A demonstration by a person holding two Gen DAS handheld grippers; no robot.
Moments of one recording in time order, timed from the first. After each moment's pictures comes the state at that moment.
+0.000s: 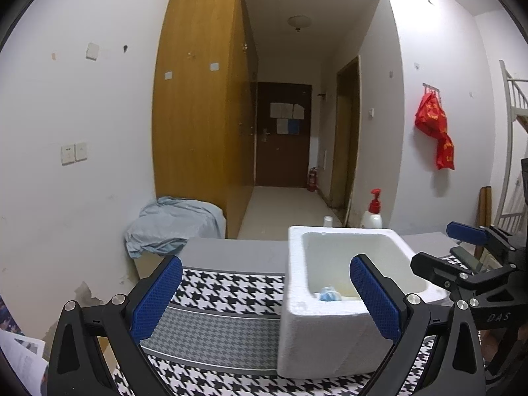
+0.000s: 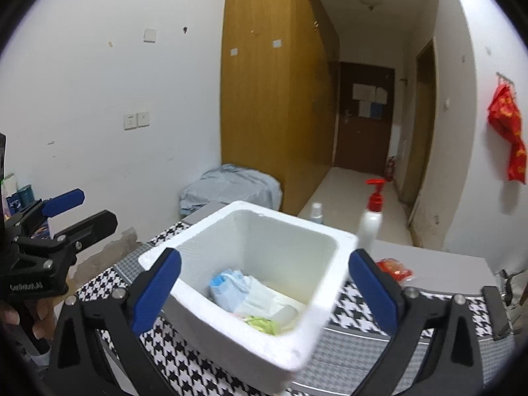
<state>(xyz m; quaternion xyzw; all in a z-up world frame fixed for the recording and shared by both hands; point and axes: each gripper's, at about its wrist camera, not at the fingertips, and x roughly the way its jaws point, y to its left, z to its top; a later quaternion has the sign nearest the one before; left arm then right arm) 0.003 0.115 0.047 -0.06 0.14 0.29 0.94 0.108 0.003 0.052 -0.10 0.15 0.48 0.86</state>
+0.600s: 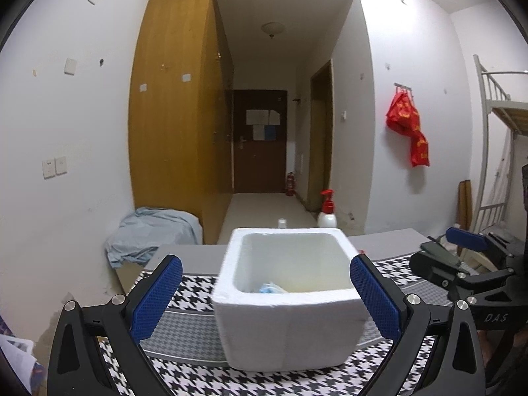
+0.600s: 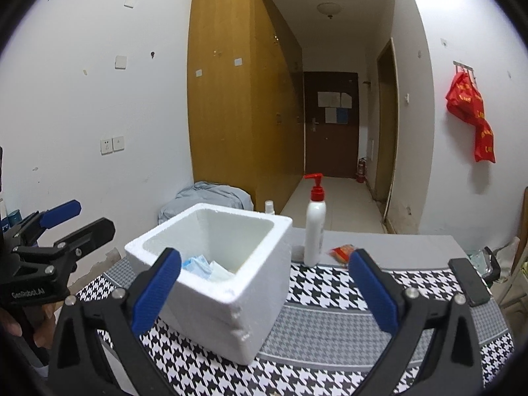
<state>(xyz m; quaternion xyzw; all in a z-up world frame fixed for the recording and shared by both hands) 0.010 0.052 0.050 -0.04 0.13 0.25 0.96 0.107 -0.067 0.049 -0.05 0.15 0.44 0.89</state>
